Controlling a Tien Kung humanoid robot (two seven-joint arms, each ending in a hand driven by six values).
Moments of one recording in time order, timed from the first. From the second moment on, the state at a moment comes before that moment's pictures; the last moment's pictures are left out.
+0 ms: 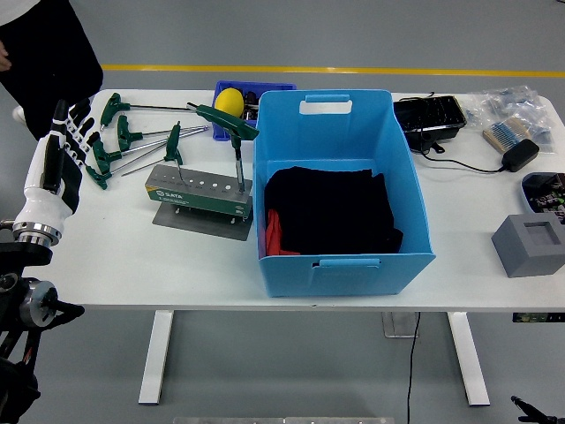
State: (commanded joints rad) left arm -0.12 0.09 -1.56 -1.39 1.15 0.03 -0.11; right arm 0.24 -0.17 0.47 0.18 -0.45 -0.19 -0.10
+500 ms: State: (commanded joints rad) left arm -0.12 0.09 -1.57 -1.40 1.15 0.02 -0.11; right arm 0.24 -0.18 0.47 0.18 -0.44 -0.19 -0.10
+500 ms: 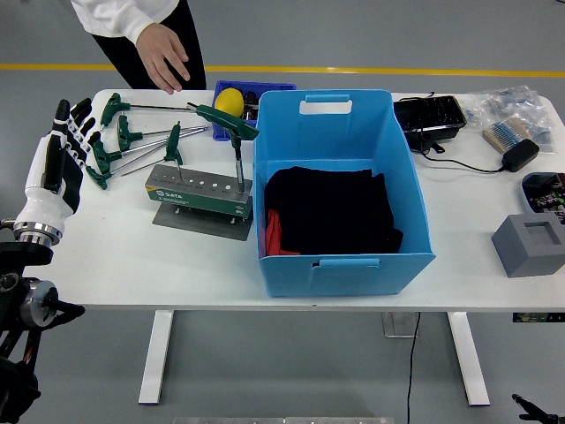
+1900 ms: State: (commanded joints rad) left arm -0.13 0.08 -1.57 -1.38 1.16 0.02 -0.11; right arm 0.22 -0.17 0.51 0.18 -0.39 -0.11 -0.22
